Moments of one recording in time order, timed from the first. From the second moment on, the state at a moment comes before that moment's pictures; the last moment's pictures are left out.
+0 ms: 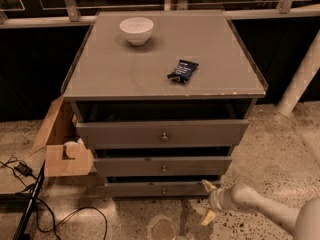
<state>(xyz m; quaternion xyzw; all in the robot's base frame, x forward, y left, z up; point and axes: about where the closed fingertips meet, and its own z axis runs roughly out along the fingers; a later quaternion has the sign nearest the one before) 0.535 -0.218 0.215 -0.61 0.73 0.10 0.30</state>
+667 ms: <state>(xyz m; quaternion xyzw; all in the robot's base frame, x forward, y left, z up) 0.562 -0.204 0.199 -0.62 0.72 0.10 0.29</state>
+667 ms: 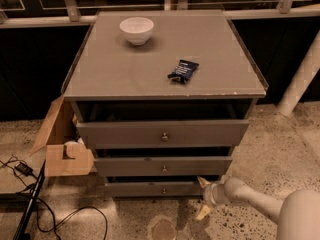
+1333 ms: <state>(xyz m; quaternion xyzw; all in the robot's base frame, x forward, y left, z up) 0.588 -0.187 0.188 -0.62 0.72 0.11 0.29</state>
